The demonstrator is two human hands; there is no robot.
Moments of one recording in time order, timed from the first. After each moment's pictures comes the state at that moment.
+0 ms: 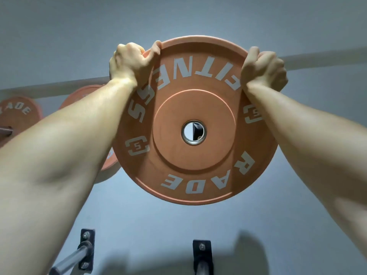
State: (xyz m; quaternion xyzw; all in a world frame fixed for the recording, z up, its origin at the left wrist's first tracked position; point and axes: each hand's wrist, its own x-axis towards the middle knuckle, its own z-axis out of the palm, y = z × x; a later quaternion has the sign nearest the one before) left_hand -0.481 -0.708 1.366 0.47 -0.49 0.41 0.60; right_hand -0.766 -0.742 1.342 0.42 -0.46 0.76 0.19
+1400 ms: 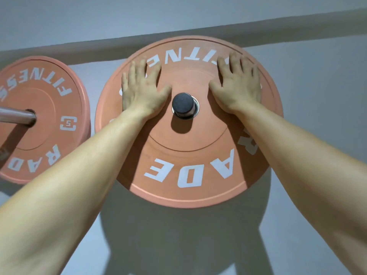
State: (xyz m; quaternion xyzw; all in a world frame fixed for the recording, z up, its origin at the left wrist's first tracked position) left_hand -0.518 -0.969 1.331 0.52 -0.55 0.40 0.51; right_hand -0.758 -0.980 1.343 0.61 -0.48 0.48 0.40
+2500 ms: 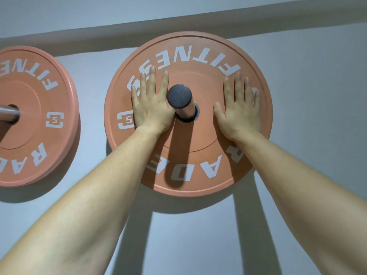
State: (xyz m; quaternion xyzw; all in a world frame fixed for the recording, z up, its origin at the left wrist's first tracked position) left_hand -0.541 -1.034 1.298 0.54 -0.54 0.43 0.48; right_hand -0.772 -1.060 1.282 0.61 -0.49 0.49 0.39
